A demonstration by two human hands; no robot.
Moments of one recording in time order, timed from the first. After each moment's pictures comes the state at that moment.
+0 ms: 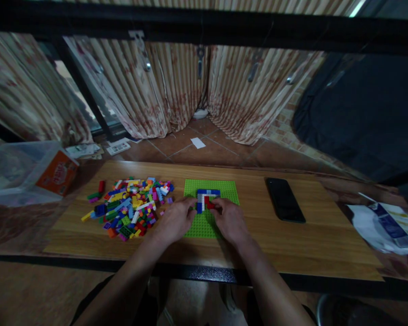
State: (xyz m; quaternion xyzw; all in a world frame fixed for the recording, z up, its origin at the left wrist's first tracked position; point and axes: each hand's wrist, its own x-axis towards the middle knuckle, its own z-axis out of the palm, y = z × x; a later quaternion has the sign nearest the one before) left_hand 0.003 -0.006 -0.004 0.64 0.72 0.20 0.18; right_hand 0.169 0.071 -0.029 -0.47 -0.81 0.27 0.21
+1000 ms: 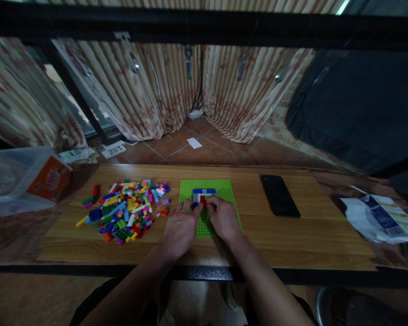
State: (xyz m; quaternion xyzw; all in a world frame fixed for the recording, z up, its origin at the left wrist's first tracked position) left_hand 0.032 -0.012 -0.003 0.69 0.72 0.05 0.08; right_hand 0.160 0.070 -0.026 -0.46 -0.81 0.29 0.24
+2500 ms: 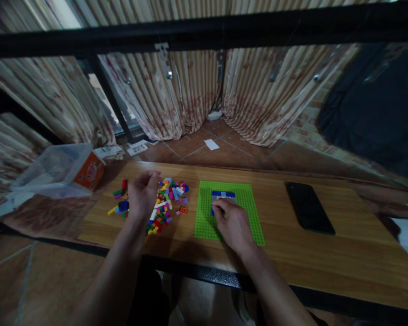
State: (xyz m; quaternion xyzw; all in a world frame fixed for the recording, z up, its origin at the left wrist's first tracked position) left_hand -0.092 -0.012 0.018 0.32 0.71 0.62 0.08; right_hand 0.140 0.048 -0.010 -0.37 -0.83 0.27 0.31
